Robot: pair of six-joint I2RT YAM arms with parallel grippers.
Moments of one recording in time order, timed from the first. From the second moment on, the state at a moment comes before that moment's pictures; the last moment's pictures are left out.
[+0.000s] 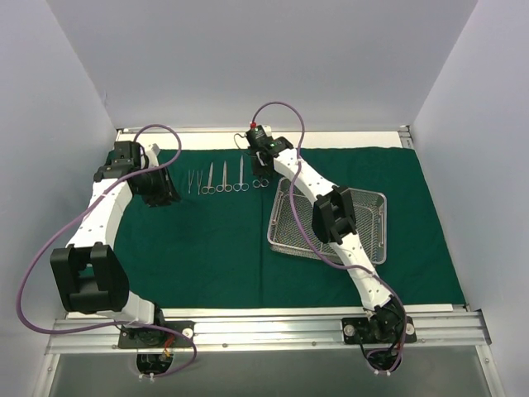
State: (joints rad) left arm 0.05 1.51 1.28 -0.80 0.31 -0.26; right arm 0.60 2.62 2.49 -0.83 0.20 0.39
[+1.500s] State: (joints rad) left arm 0.06 1.52 1.28 -0.80 0.31 -0.25; right arm 0.59 2.67 2.50 -0.80 0.16 0.43
